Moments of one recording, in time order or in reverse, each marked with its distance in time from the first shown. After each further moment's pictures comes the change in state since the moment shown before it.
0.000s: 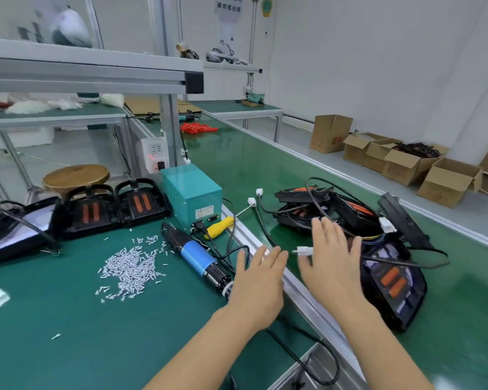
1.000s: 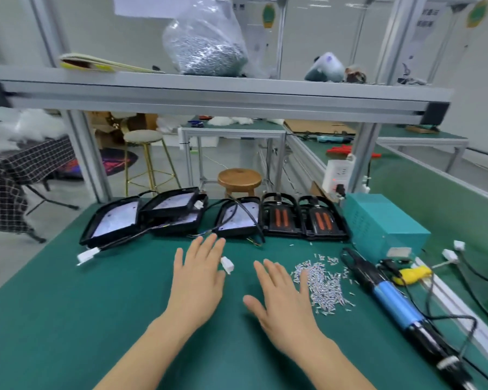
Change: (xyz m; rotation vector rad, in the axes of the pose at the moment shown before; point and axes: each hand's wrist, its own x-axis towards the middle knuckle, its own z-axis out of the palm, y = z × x) left_hand -0.228 -0.260 -0.110 0.132 0.413 -0.791; right_hand -0.088 -0.322 0.043 0.285 -0.364 -0.824
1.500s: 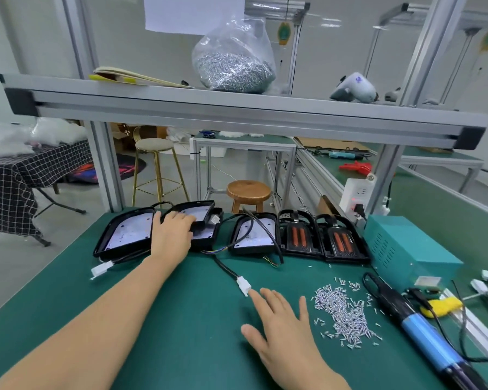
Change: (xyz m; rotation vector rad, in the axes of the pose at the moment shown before) left_hand 0.124 -0.108 -0.006 0.280 0.139 -0.053; right_hand 0.010 -0.027 0.006 0.016 -0.109 -0.069
